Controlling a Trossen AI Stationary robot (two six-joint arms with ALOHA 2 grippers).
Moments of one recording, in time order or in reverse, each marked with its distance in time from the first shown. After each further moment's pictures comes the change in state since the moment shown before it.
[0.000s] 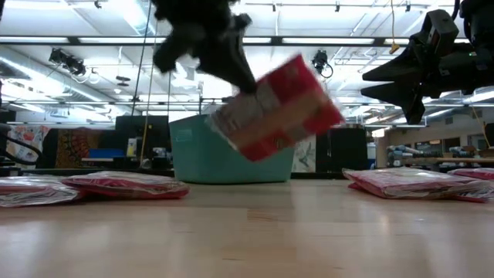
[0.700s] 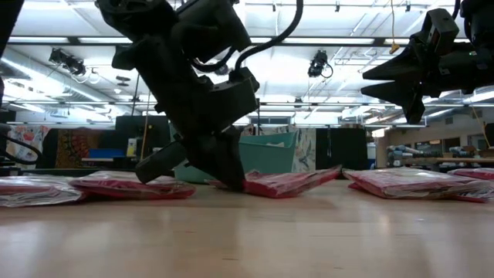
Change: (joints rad) left arm 0.030 0.247 -0.171 0.225 0.137 0.157; right arm 0.000 -0.007 0.000 0.000 0.000 0.000
